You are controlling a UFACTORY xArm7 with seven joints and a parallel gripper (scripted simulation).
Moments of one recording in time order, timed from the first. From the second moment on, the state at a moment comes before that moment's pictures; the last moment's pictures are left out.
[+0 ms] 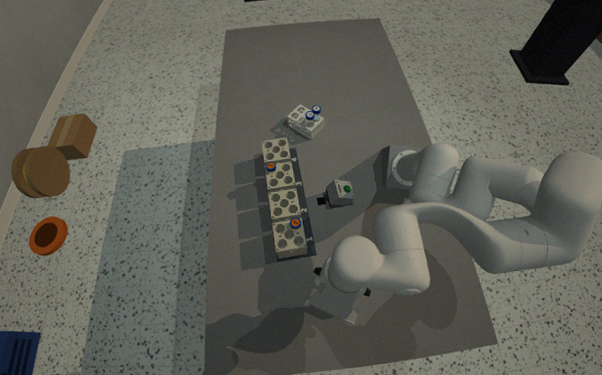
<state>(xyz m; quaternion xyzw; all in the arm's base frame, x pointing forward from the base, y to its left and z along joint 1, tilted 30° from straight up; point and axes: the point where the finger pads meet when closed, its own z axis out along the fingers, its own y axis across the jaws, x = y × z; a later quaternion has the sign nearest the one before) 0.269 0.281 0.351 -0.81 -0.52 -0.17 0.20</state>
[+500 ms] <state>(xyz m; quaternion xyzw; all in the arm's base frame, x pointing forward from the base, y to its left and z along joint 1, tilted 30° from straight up) 0.271 0.270 0.353 -0.83 -0.50 -0.16 0.20</state>
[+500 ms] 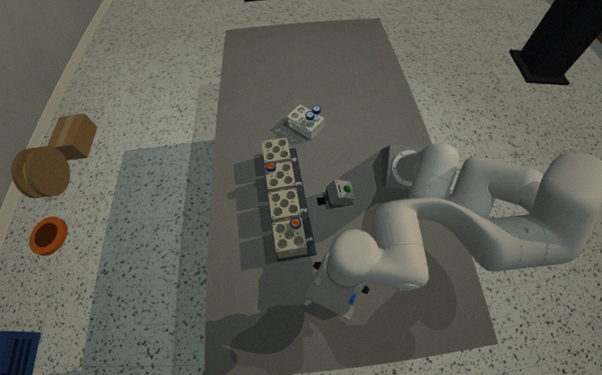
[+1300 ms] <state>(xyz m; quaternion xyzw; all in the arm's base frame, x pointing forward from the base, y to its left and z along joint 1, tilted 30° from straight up) 0.305 0.188 0.308 -0.94 -0.20 -0.09 0.25</state>
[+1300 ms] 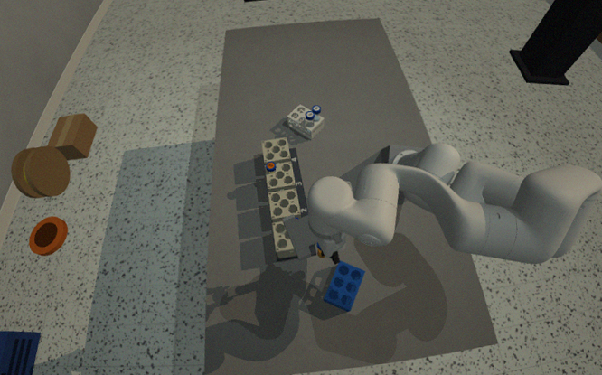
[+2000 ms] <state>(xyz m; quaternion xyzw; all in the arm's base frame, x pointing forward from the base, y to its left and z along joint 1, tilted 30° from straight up) 0.337 0.111 0.266 -0.96 -0.08 -0.05 0.25</state>
